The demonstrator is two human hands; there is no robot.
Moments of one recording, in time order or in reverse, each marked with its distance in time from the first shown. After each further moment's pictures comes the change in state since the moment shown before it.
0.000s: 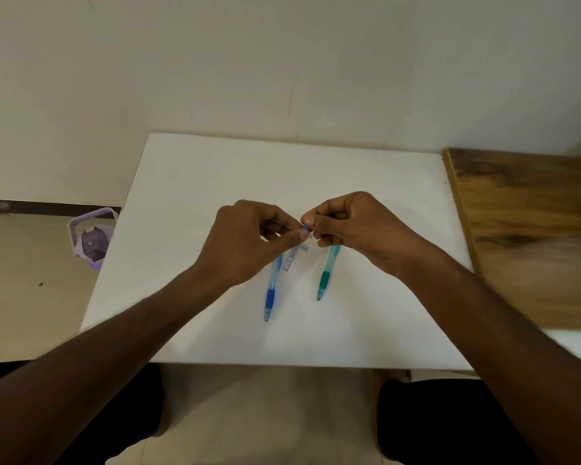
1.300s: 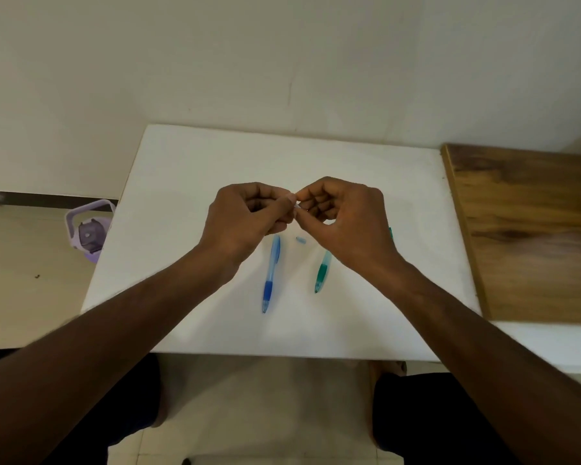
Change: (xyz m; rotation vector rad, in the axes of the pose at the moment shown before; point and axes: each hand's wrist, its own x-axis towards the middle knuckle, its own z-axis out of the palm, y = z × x) left_hand -0.003 0.024 -0.004 -0.573 0.097 -0.305; right_hand -0.015 0.002 0.028 -0.311 0.384 -0.514
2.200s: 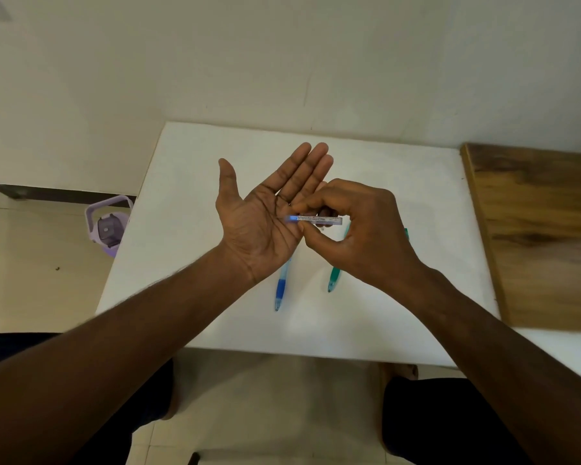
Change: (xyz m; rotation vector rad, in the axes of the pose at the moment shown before) left_hand -0.001 0.003 0.009 -1.314 -0.449 -0.121; right_hand -0.008 -0.016 -0.005 -0.086 -0.072 -0.351
